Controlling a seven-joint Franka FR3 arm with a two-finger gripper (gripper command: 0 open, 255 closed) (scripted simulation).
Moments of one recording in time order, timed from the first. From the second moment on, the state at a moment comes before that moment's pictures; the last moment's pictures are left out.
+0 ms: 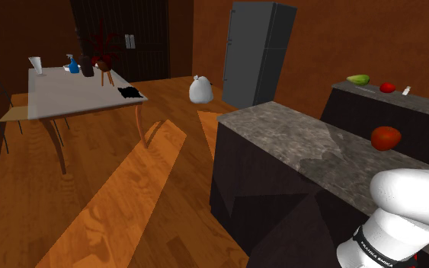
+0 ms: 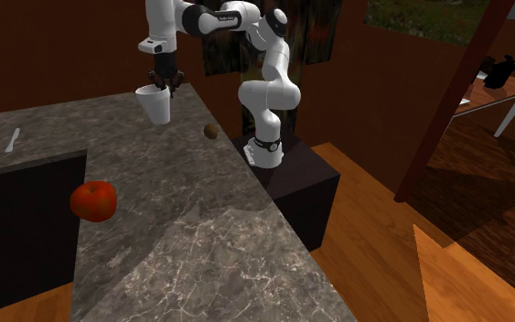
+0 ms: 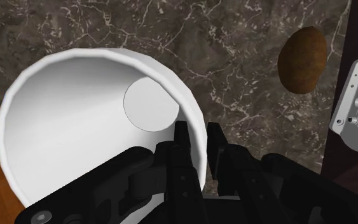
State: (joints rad) arm -0.68 -1.13 -0.87 -2.39 -0.82 1.59 -1.08
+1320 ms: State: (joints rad) arm -0.72 -1.16 -1.07 -2.59 -1.00 1.78 -1.04
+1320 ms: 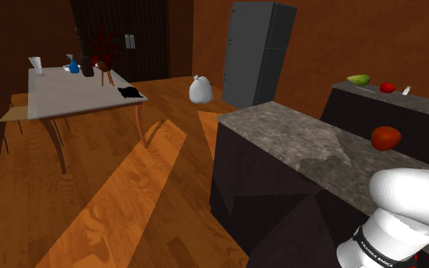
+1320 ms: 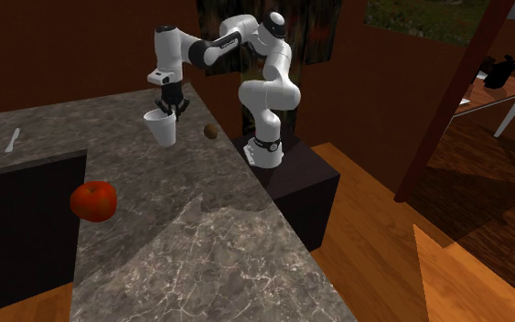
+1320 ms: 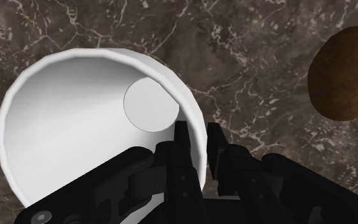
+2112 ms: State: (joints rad) arm -0.72 -1.15 -1.14 -2.62 -1.06 1.83 -1.03
